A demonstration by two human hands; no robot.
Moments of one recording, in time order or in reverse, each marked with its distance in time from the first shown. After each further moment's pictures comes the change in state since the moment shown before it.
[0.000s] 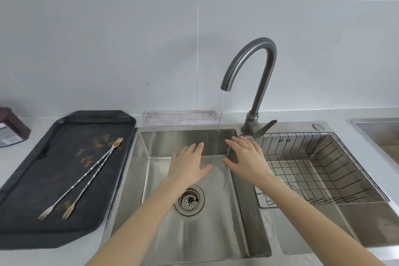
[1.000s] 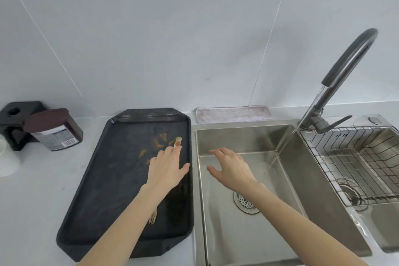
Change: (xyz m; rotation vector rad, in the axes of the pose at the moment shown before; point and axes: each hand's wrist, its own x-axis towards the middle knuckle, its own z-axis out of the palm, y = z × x) left_hand -0.039 -0.247 -0.043 0.051 0.098 -0.110; right_hand 0.047 -0.228 0.097 0.087 -0.084 -0.054
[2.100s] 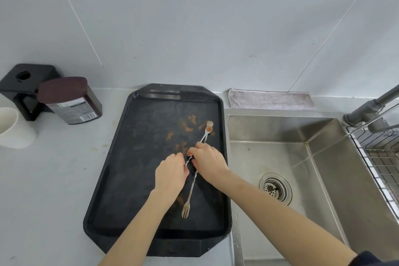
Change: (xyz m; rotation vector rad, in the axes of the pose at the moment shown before) left_hand 0.008 -0.082 0.045 -0.152 -0.111 -0.223; right_hand 0.082 -0.096 0.098 -0.121 -0.173 -0.131
